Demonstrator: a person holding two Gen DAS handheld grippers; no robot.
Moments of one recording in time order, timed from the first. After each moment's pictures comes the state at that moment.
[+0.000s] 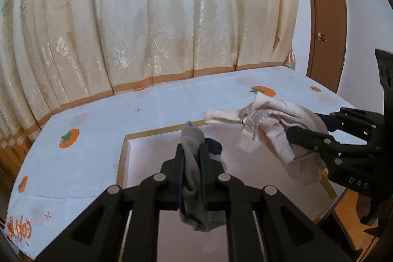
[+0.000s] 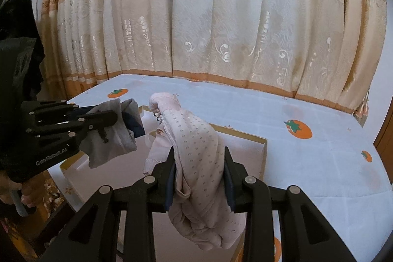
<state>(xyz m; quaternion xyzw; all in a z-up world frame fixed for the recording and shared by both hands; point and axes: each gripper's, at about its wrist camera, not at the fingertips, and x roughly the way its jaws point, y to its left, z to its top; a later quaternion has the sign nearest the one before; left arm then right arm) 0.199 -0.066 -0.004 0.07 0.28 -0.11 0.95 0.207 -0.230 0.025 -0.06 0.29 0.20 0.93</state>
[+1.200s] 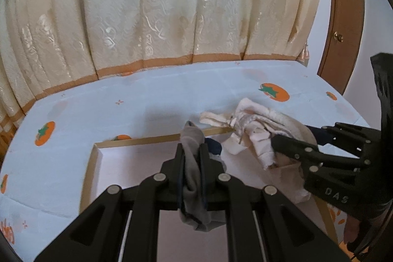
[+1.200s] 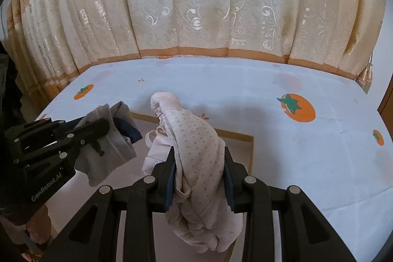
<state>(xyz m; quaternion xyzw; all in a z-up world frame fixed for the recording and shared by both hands) 0.287 -0.103 -0.023 0.04 0.34 -0.10 0.93 0.309 -0.247 -0.001 -0.02 0.40 0.15 0.91</state>
